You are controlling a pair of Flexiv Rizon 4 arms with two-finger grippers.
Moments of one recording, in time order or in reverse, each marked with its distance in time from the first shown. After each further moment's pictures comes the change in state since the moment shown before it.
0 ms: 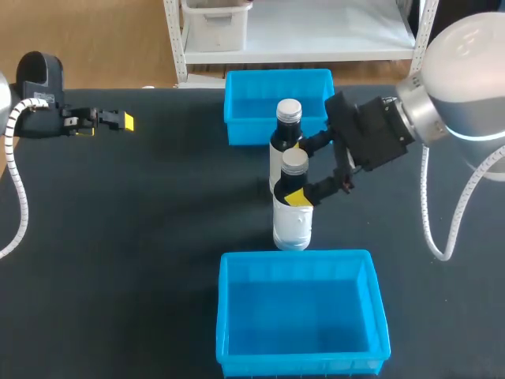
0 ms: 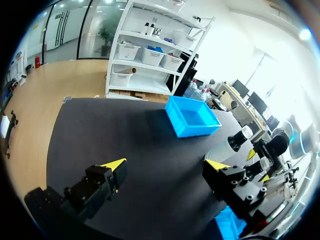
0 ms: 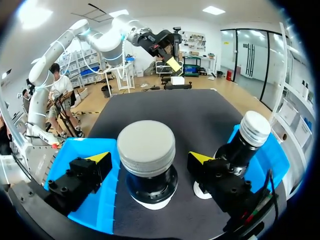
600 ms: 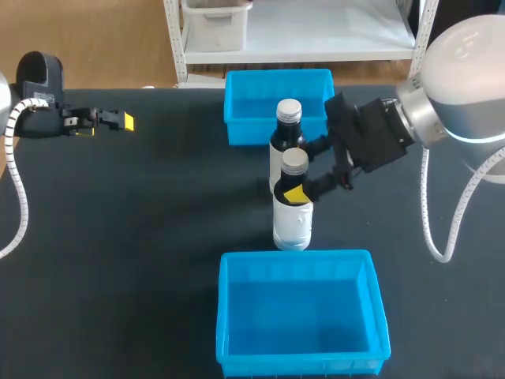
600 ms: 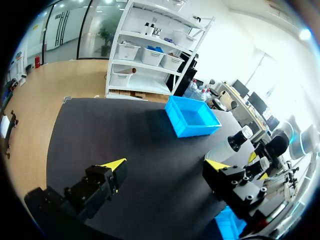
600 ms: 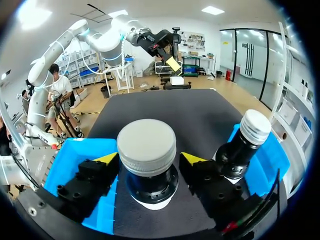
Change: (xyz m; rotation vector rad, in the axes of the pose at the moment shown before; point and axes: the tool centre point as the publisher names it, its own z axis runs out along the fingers) left arm 0.000 0.000 0.000 0.000 0.000 0.000; right arm 0.001 0.001 0.001 0.003 -0.001 0.004
